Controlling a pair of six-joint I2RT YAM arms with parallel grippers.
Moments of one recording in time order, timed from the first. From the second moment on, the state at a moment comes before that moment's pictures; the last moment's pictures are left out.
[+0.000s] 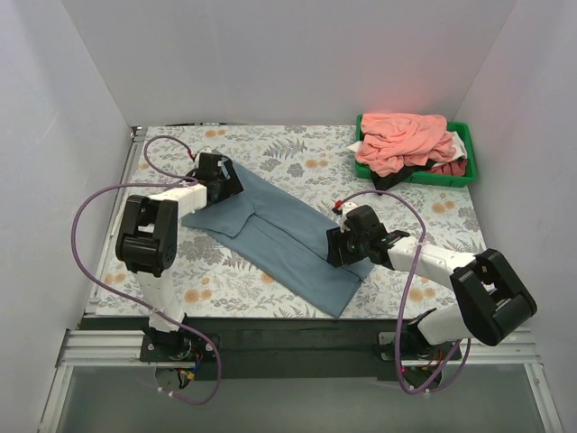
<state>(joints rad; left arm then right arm) -0.20 1.90 1.15 -0.08 -0.15 -0.56 0.62 1.38 0.62 -0.14 -0.12 0.26</state>
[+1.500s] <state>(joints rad) -0.32 2.45 1.91 -0.06 0.35 -0.10 1.04 1.66 0.85 -0.01 -0.16 0.51</state>
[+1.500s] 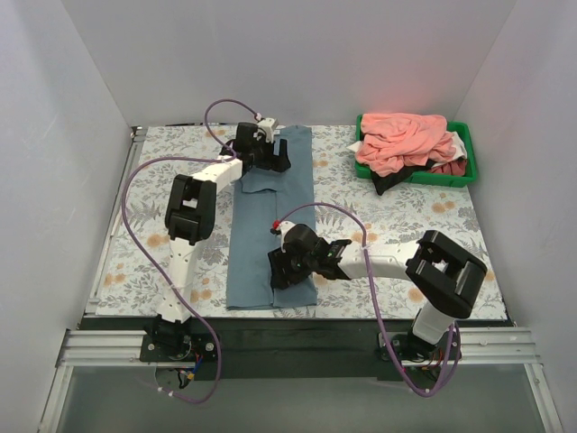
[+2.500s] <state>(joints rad) -0.39 1.25 0.76 -0.07 -0.32 -0.51 1.08 1.30 0.73 -0.44 0.00 0.61</state>
